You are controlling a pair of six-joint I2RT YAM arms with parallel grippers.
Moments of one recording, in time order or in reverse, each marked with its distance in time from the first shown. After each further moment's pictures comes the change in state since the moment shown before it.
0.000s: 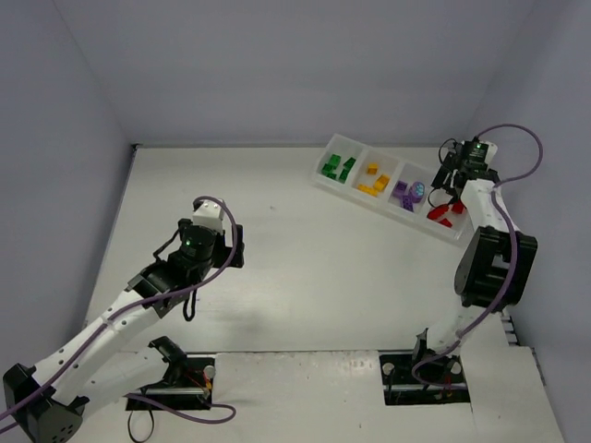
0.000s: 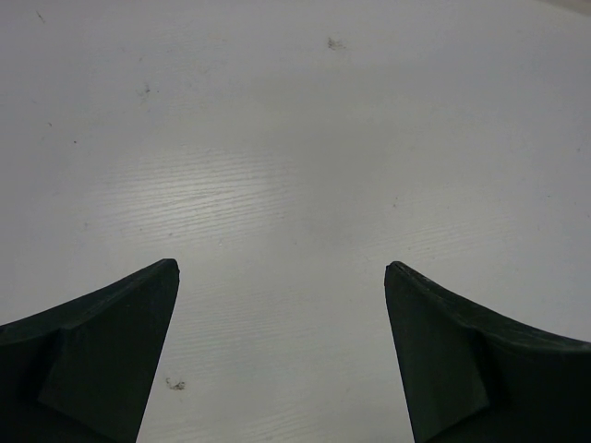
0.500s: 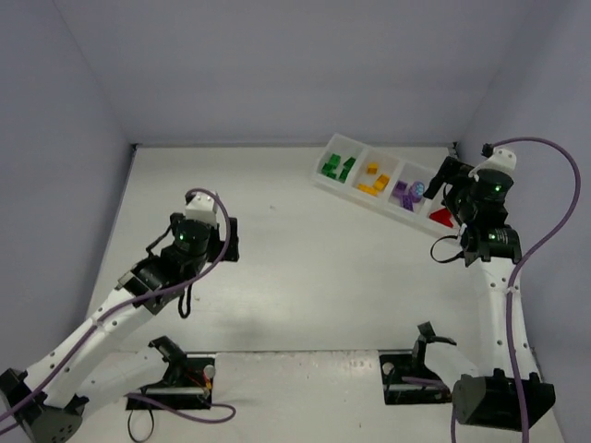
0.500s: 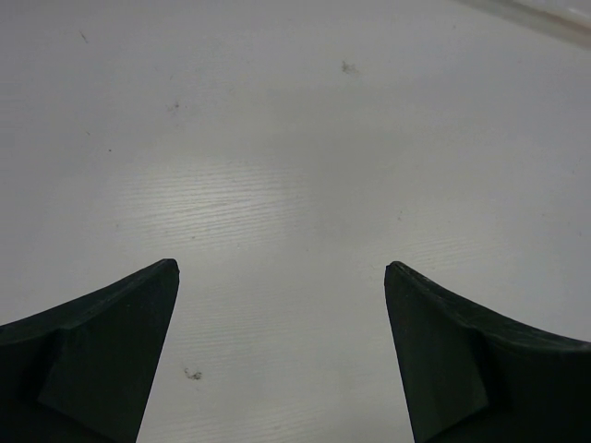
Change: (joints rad) left arm 0.000 0.001 0.095 -0.102 -0.034 0.001; right arm 0.084 -0.744 -0.288 -0.029 -0.146 0.016
